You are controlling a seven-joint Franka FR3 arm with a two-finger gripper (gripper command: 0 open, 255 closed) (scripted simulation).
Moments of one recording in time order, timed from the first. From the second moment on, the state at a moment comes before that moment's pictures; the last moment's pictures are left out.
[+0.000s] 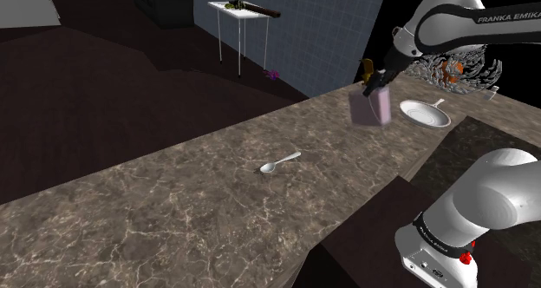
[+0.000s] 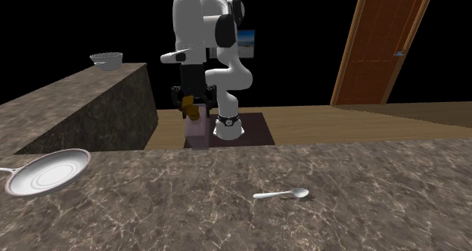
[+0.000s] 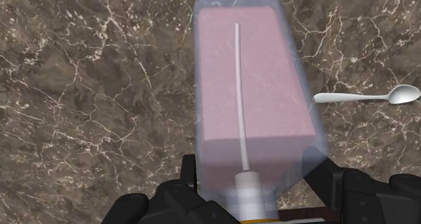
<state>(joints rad) -0.05 -0.68 -0.25 -2.58 -0.10 2.16 -0.21</state>
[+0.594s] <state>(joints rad) -0.04 -0.69 -0.23 -2.47 -0.09 2.04 -0.20</state>
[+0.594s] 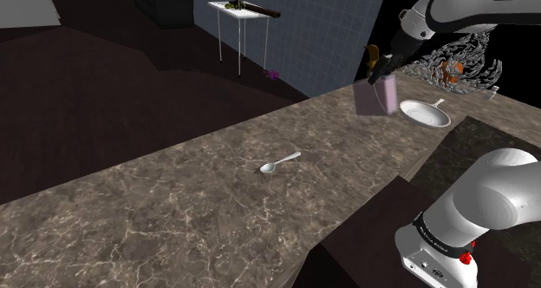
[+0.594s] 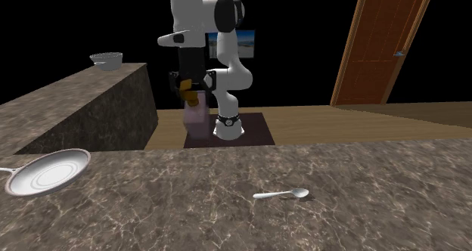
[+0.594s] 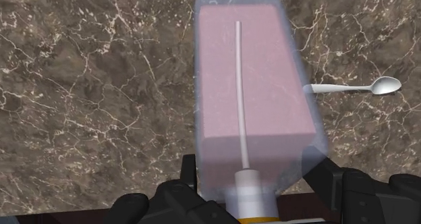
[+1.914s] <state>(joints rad) -0.06 -0.63 -0.33 -2.20 -0.10 1.84 -0.32</state>
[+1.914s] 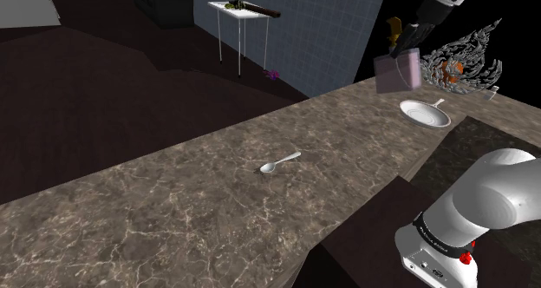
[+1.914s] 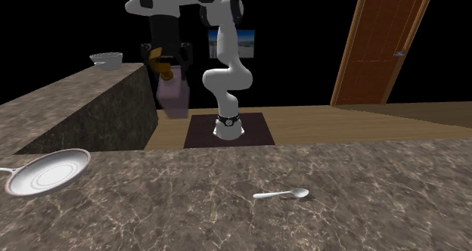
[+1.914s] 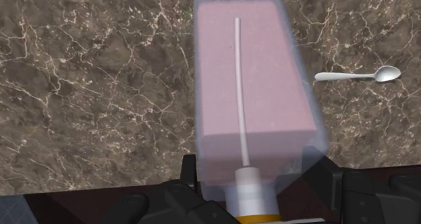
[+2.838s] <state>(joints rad) -0.05 -0.38 -0.68 -1.93 -0.06 1.82 -0.70</state>
